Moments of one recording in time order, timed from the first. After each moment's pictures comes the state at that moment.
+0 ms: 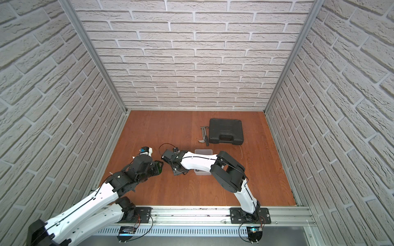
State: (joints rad) left arm -0.67 0.78 0.53 -0.53 -0.19 -0.76; right arm 1.00 2.08 1.50 -0.78 0.26 0.65
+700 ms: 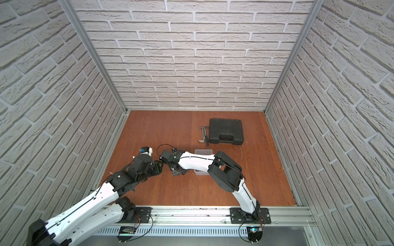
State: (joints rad) left arm -0.66 0.78 0.53 -0.53 -0.18 -0.75; right arm 1.01 2.12 1.56 -0.84 0.27 0.67
